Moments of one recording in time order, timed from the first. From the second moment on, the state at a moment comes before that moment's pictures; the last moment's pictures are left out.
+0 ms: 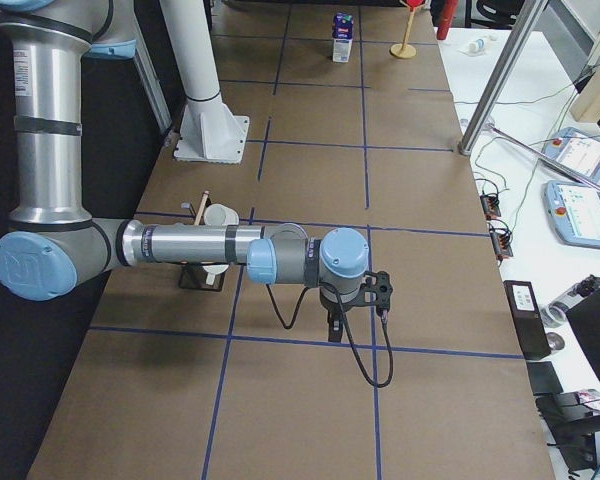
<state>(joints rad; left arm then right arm) -1.60 -1.62 -1.55 -1.45 -2.38 0.16 1.58 -1.63 1.67 -1.57 2.41 0.06</state>
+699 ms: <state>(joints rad) -1.60 -1.63 -1.56 -1.45 -2.38 0.16 1.58 -1.63 1.69 -1.57 2.41 0.07</state>
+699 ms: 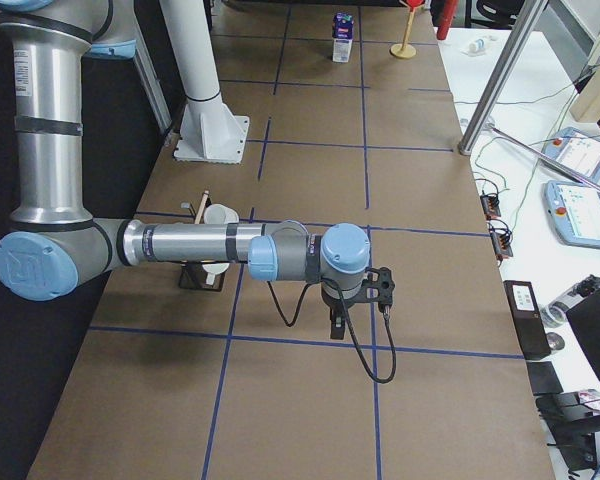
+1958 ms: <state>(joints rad) -1.60 -1.63 -1.58 -1.45 -2.38 0.16 1.30 -1.57 1.73 -1.24 2.35 0.61</state>
